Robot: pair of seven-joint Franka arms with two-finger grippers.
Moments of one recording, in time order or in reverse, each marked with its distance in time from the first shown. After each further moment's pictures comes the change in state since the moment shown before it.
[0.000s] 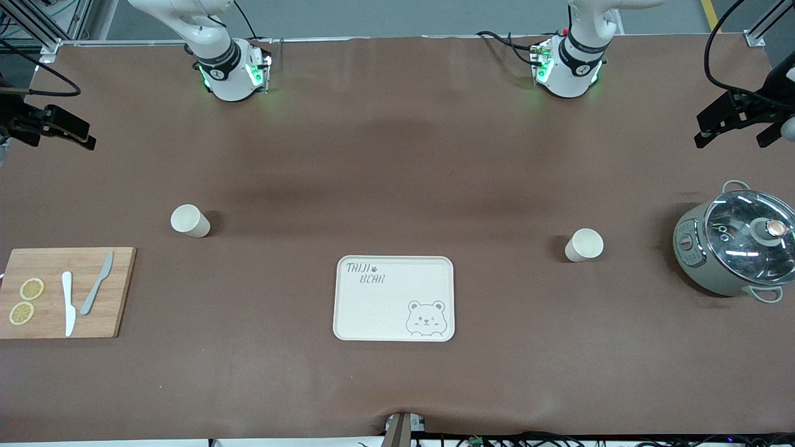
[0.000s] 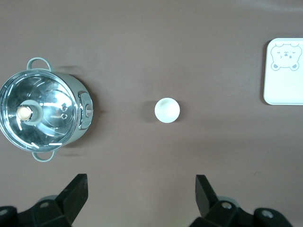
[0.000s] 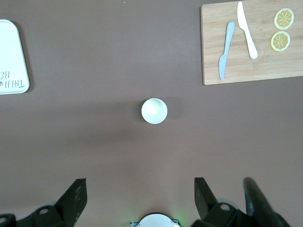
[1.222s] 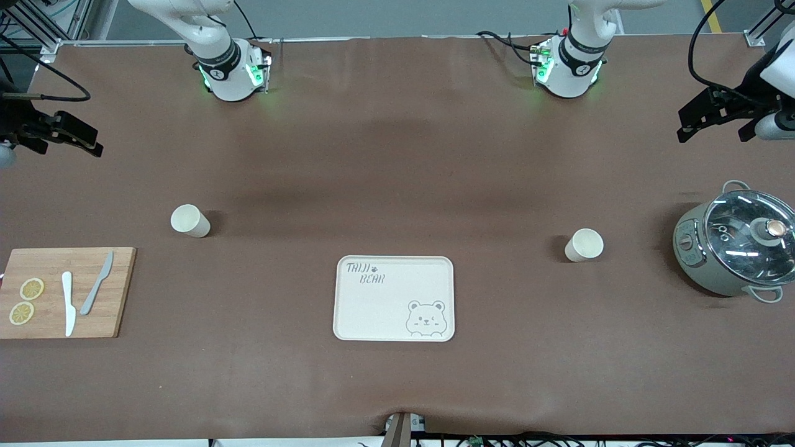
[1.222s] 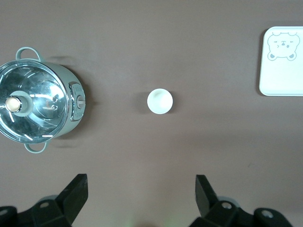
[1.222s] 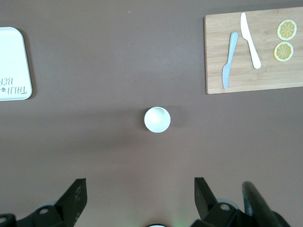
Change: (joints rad) left arm -0.006 0.010 -0.044 0.008 0.000 -0.042 -0.046; right arm 0.001 -0.018 0.009 -0.047 0.002 0.072 -0.002
